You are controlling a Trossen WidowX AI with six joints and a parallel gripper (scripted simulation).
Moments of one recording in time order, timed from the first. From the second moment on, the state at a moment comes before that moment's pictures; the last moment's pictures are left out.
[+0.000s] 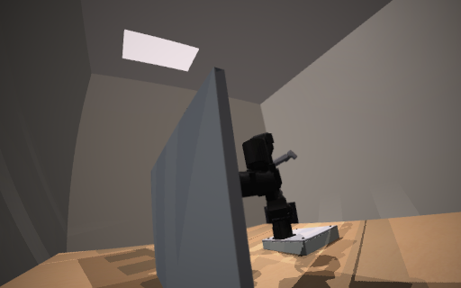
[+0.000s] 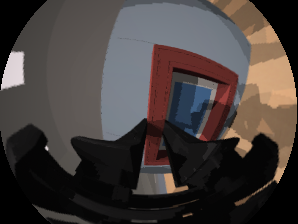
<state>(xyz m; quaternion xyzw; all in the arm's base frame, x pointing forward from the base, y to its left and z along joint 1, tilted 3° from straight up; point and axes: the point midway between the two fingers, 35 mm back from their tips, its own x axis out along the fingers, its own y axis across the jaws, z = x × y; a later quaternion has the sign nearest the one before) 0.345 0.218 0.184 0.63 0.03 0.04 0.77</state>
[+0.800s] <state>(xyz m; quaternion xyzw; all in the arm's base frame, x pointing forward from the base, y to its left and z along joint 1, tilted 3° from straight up) 0.345 0.216 0.184 0.63 0.03 0.04 0.77</state>
